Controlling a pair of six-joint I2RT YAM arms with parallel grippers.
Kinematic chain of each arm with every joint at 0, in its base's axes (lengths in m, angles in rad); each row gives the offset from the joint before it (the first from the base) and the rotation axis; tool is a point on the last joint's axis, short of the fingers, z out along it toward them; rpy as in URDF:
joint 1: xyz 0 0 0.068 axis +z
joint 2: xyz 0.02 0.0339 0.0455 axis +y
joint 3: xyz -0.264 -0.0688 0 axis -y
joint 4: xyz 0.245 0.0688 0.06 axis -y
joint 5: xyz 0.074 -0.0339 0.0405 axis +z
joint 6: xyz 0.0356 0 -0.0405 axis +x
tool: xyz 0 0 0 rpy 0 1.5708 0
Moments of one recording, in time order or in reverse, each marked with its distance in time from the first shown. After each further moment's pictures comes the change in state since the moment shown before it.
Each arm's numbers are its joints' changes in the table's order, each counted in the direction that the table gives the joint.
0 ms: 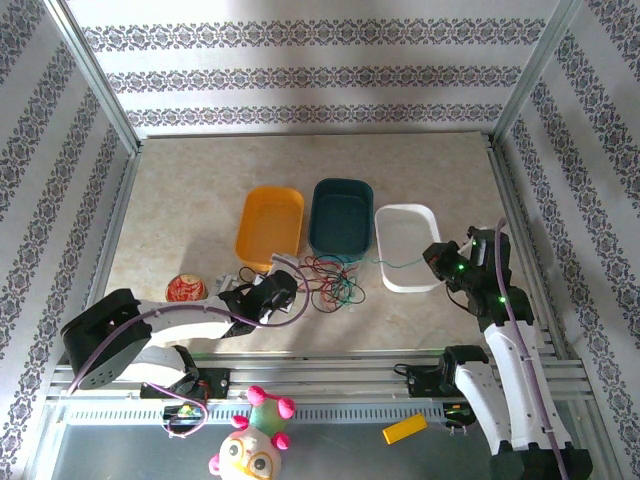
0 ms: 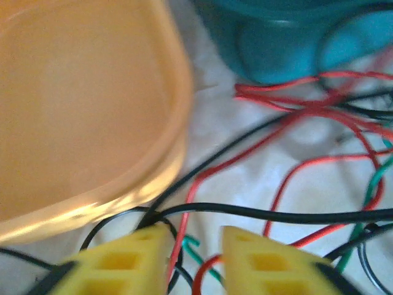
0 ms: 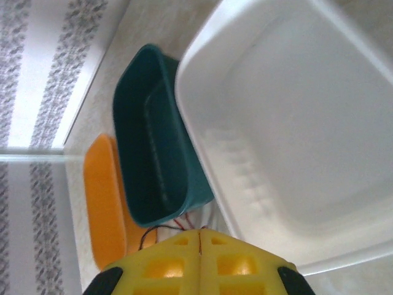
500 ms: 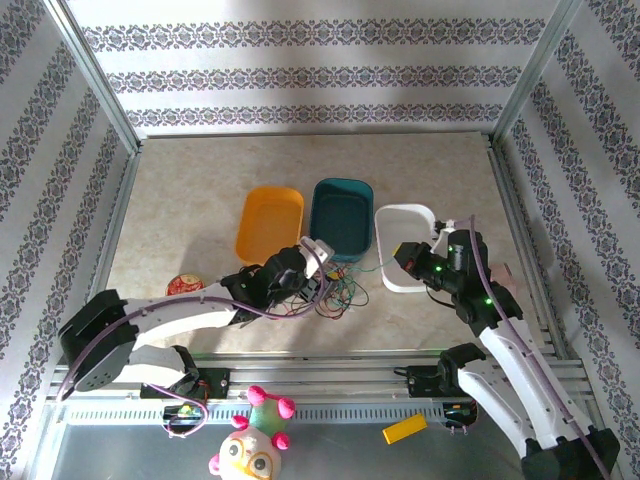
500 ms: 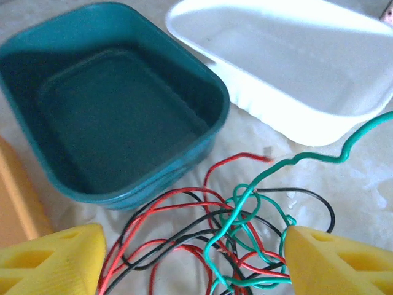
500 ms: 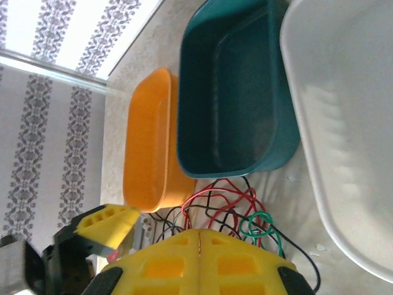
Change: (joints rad) left arm -0.011 0.013 0.216 0.005 -0.292 0.215; right arm 0.268 0.023 -0.040 0.184 -0.003 0.001
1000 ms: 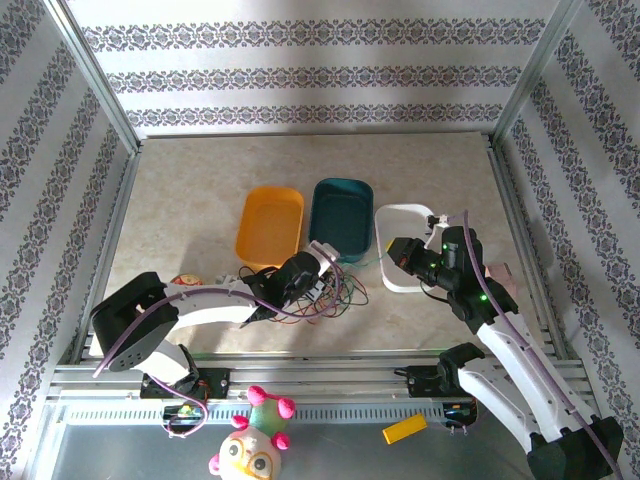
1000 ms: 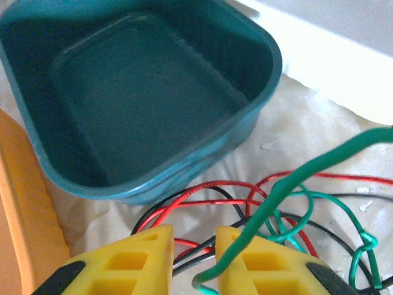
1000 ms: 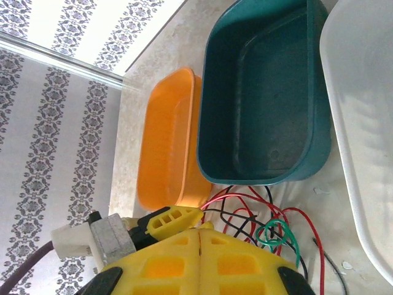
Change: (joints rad) left arm -0.004 0.172 0.005 0.118 0.131 0.011; right arm 0.044 0.032 0.008 0.076 -0.016 0.007
